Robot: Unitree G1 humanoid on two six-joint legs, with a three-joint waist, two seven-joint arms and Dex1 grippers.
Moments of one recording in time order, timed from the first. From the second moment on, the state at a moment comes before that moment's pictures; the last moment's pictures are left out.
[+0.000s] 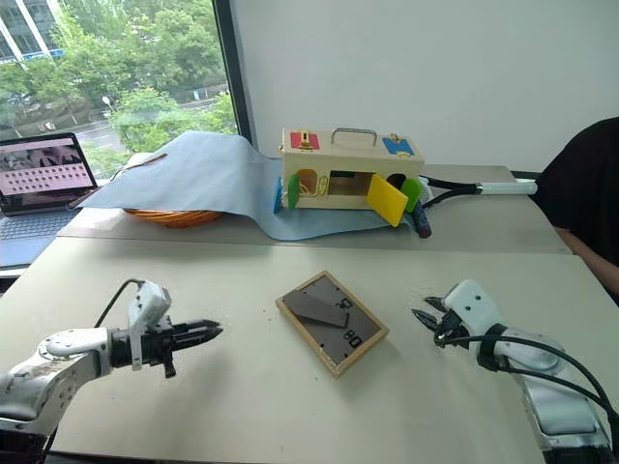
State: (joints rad) left arm -0.11 0.78 0.05 -0.21 -0.51 0.59 -0.96; right arm -0.13 -0.73 -0.12 -0.10 0.18 0.23 0.74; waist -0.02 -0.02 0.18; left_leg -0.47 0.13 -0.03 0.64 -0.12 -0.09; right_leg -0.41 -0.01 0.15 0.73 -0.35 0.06
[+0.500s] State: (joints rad) left arm -0.34 0.51 -0.23 -0.18 -0.39 0.70 -0.79; right arm -0.26 -0.62 0.07 -0.03 0.21 0.28 0.88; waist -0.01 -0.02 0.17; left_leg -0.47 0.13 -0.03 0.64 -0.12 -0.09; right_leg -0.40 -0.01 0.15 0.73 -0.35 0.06
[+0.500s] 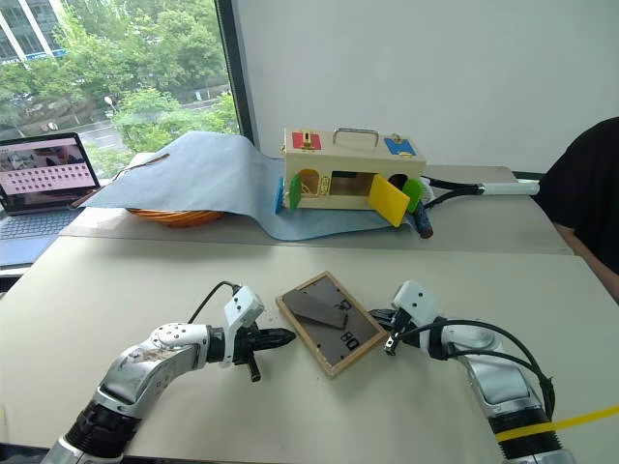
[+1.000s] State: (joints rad) left arm -0.29 0.68 -0.09 -0.12 -0.44 0.71 -0.89; right arm -0.18 -0.60 0.12 -0.33 0.32 0.53 0.82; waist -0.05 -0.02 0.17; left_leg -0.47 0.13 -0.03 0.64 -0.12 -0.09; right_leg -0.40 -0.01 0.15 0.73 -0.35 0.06
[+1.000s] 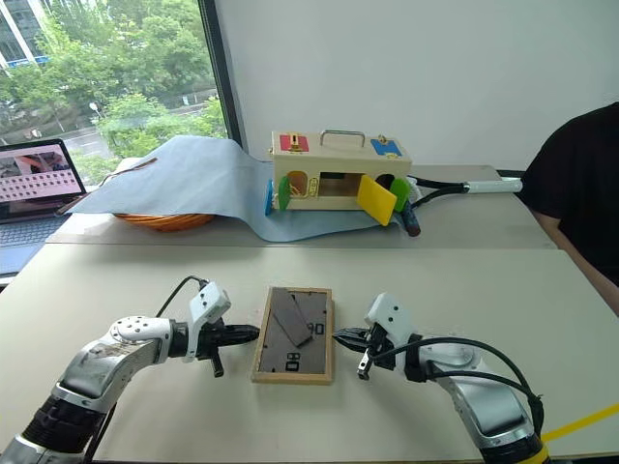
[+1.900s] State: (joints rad) left arm -0.38 0.47 0.19 -0.03 -1.36 1.59 -0.25; right arm -0.27 -0.58 0.18 -0.08 0.22 0.32 0.94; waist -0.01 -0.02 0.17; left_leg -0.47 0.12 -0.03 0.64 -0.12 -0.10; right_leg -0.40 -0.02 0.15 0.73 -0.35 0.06
